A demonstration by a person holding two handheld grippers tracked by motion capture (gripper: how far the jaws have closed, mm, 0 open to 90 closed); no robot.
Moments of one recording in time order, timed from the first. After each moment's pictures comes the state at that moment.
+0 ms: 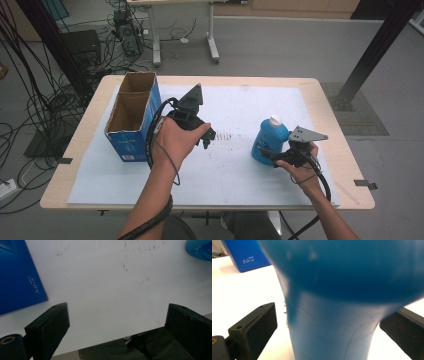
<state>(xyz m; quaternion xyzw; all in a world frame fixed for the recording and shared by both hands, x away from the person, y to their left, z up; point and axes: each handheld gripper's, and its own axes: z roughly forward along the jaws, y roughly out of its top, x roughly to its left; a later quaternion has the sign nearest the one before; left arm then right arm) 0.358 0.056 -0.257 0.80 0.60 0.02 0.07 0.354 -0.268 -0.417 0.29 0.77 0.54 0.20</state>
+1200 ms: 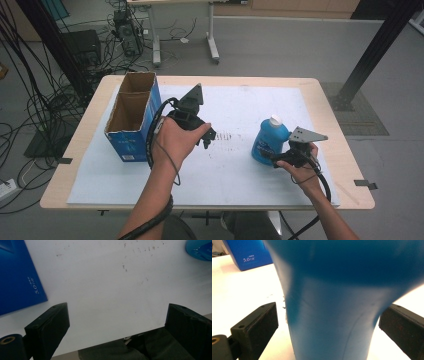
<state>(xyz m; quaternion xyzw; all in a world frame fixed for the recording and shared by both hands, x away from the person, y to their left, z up) 0.358 0.056 -0.257 0.80 0.60 0.03 0.07 0.354 -0.269 -0.420 0.29 0.77 0.54 0.20</state>
